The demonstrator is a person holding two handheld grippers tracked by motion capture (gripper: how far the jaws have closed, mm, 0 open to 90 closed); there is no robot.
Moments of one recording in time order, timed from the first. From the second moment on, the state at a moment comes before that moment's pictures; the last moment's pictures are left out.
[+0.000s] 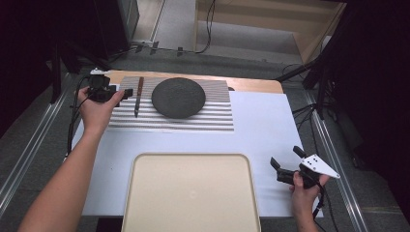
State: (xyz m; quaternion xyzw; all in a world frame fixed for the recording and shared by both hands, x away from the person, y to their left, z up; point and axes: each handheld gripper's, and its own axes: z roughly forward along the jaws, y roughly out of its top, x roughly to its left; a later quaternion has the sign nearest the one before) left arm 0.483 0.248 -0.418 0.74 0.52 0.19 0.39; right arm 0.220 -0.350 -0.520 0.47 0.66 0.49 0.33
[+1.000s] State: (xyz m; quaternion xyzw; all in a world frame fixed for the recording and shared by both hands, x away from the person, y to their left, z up) left arm 0.573 0.205 -0.459 0.75 0.60 0.13 0.26; right arm 0.225 -0.349 -0.521 0.48 0.66 0.48 0.33
